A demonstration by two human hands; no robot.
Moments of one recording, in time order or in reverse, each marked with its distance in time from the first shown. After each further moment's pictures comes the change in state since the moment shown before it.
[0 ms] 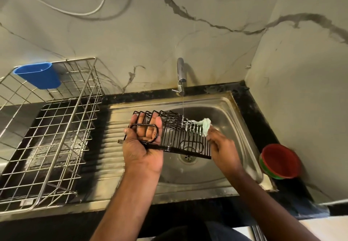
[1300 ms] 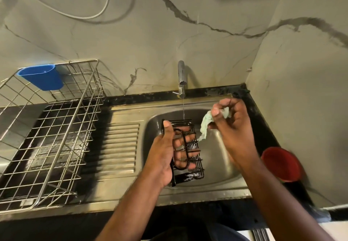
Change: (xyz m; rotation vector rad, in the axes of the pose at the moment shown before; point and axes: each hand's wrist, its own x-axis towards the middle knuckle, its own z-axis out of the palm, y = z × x) left_hand -0.009 -0.027 -0.019 1.052 -0.351 -0.192; right_hand 0.027 -0.078 -0.063 0.843 0.208 0.114
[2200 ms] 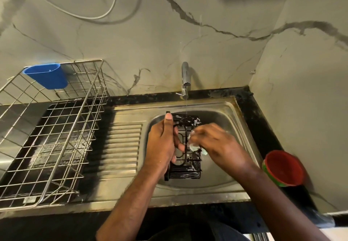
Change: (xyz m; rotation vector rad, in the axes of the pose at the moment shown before) left_hand 0.013 0.007 -0.010 0.306 0.188 0.433; right_hand -0.009 0.027 -0.007 -0.894 -0.574 -0.810
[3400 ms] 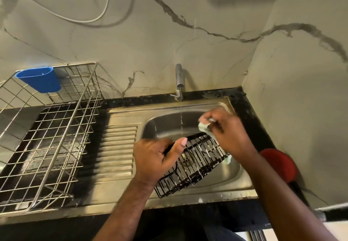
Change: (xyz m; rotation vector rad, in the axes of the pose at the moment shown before) left_hand -0.005 -0.021 -0.017 0.593 0.122 0.909; right_hand 0.011 0.019 -0.025 0.267 0.043 0.616
